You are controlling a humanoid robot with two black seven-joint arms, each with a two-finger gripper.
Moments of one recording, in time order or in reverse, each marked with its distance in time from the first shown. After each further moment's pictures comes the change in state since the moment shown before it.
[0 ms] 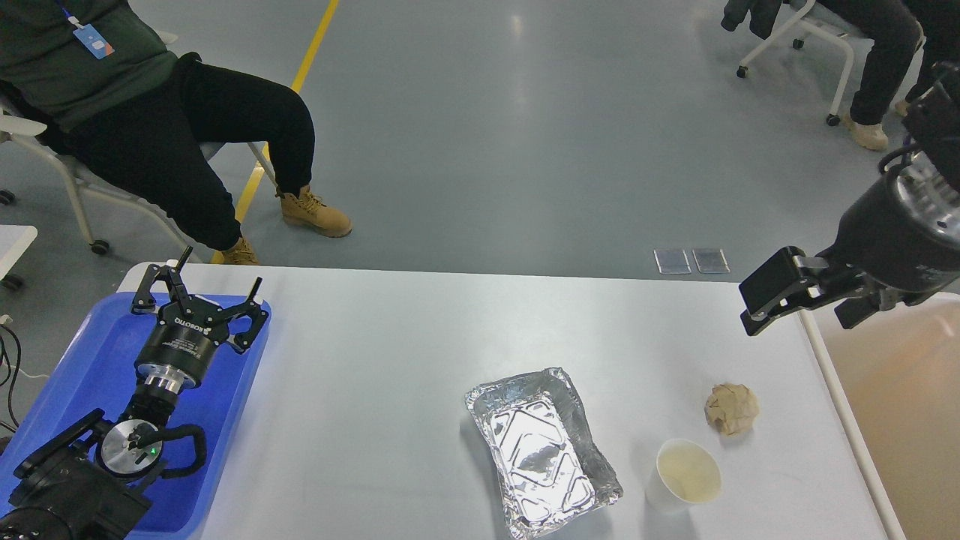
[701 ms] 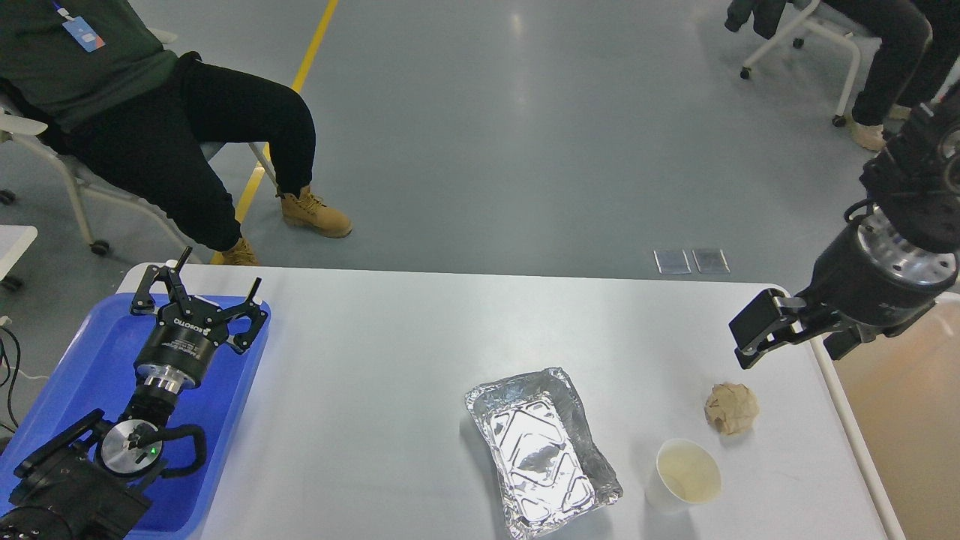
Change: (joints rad) left arm 0.000 0.000 0.000 0.000 0.000 0.000 -0.001; right arm -0.234 0.034 0.034 -0.047 -0.062 -0.102 0.000
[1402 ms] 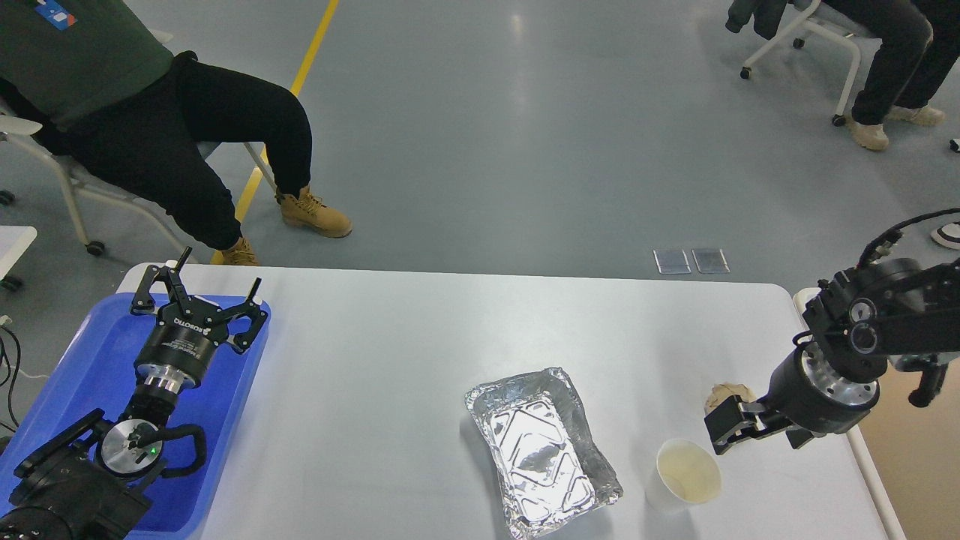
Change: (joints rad) left arm 0.000 0.000 0.000 0.000 0.000 0.000 -0.001; right arm -0.452 0.002 0.102 -0.054 -0.124 -0.268 0.001
